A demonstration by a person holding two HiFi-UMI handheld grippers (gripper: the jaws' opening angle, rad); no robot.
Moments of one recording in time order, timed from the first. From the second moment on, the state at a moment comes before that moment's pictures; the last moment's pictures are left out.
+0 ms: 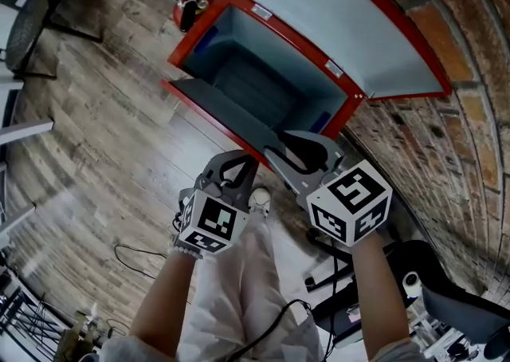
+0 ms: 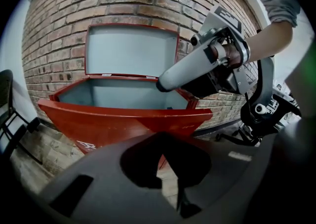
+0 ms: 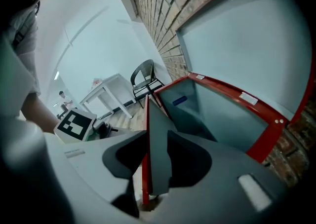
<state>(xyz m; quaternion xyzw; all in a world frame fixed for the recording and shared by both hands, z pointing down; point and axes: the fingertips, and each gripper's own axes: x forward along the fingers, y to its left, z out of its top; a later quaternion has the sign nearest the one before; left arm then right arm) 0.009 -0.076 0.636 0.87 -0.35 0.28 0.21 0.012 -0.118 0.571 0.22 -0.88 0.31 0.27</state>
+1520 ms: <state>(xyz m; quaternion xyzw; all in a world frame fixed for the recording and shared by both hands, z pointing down) -0.033 -0.012 0.658 0.87 -0.33 0.31 0.21 -0.054 -0.013 0.633 0.09 -0.87 0.32 0.37</state>
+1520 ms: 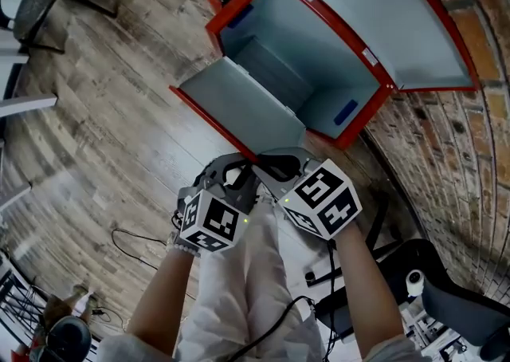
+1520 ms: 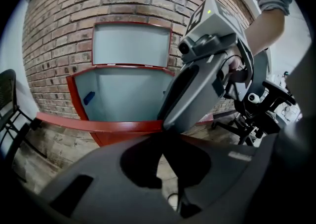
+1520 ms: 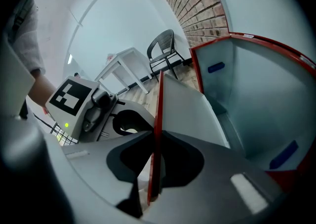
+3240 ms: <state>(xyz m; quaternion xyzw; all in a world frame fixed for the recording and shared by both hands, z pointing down) -0.138 0.022 0.694 0.82 -0.43 0.29 0.23 -0.097 0.073 0.822 0.08 -0.79 0.31 0.53</state>
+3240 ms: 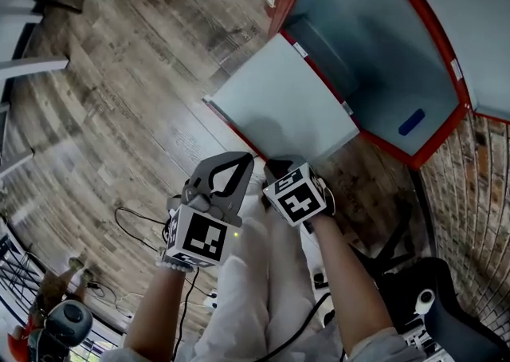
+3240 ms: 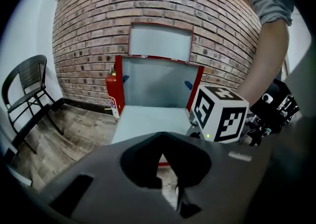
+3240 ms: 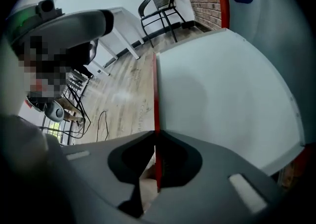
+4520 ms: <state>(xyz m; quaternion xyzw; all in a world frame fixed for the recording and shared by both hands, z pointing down) -0.138 -0.009 0.731 0.82 -0.43 0.29 0.23 -0.033 0.027 0.902 0.21 -0.74 0.33 0.54</state>
